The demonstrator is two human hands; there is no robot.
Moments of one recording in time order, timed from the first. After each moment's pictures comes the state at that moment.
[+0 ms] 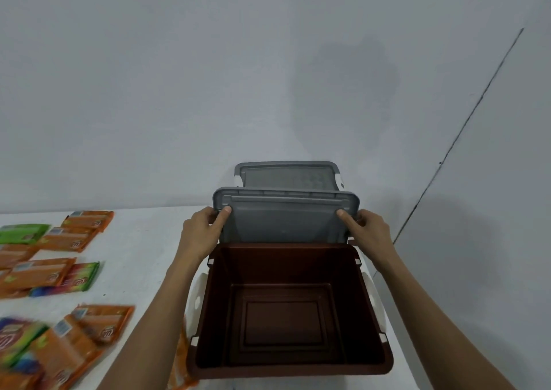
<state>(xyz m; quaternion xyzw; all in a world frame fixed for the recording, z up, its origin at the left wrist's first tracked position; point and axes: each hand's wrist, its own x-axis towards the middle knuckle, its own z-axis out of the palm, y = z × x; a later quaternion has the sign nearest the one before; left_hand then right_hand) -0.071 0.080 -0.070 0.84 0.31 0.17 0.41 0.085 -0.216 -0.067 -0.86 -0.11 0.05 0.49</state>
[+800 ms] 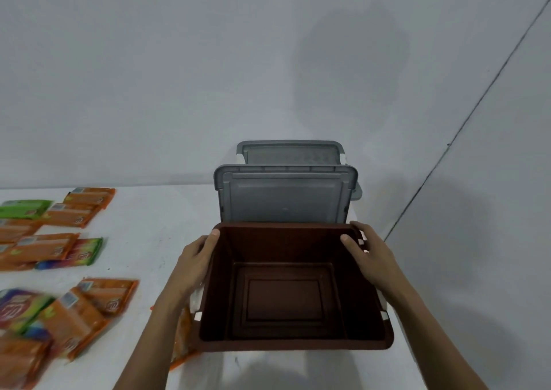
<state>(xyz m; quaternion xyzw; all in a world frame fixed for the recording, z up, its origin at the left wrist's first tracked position) -0.146 0.043 -0.110 0.76 0.31 0.12 0.56 0.022 -0.249 -0.099 -0.87 -0.14 0.11 0.46</state>
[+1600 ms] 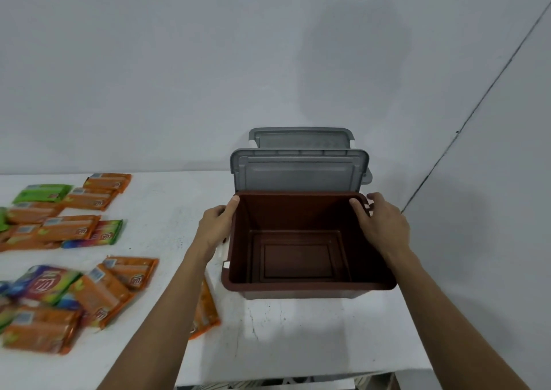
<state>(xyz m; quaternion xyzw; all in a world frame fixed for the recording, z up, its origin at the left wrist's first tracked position) -0.116 0.066 -0.115 0.75 0.35 0.11 0.55 0.033 -0.223 -0.085 -0.96 -0.11 -0.05 0.24</state>
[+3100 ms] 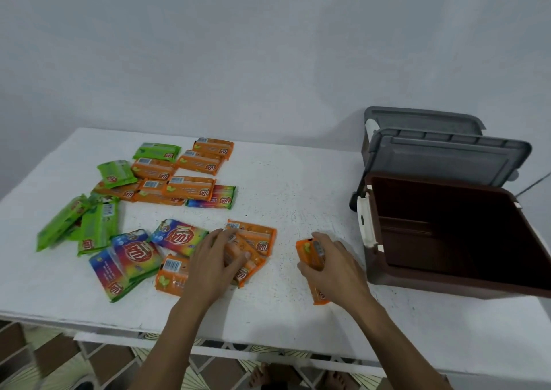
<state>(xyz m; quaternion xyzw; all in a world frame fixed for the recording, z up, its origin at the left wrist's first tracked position) -0.357 0.208 -0.174 0.88 0.35 0.08 0.31 -0.213 0.003 -0.124 -0.91 -0.26 0.22 0.24</state>
